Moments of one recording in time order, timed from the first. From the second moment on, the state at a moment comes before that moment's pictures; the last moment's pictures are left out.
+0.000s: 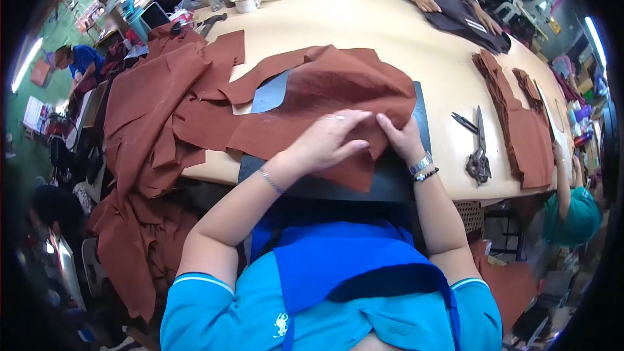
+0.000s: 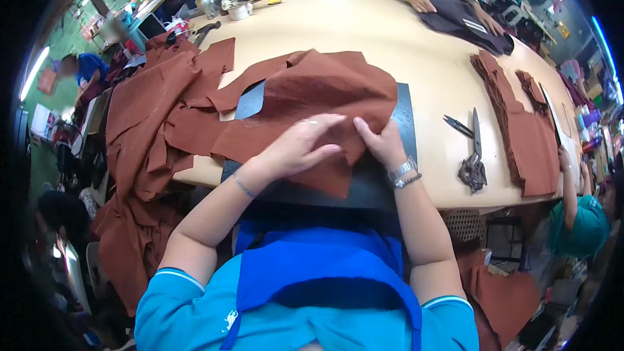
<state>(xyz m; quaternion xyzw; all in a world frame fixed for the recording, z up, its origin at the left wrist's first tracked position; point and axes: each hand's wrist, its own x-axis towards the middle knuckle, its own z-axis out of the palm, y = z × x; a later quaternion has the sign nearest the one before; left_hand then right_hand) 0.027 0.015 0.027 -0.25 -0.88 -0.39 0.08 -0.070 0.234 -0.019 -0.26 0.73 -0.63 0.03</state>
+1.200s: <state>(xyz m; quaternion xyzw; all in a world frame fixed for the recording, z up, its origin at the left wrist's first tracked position) 0.042 -0.078 -0.013 0.10 -0.99 -0.10 0.08 -0.070 0.480 0.186 -0.20 0.95 -0.17 -0.17</state>
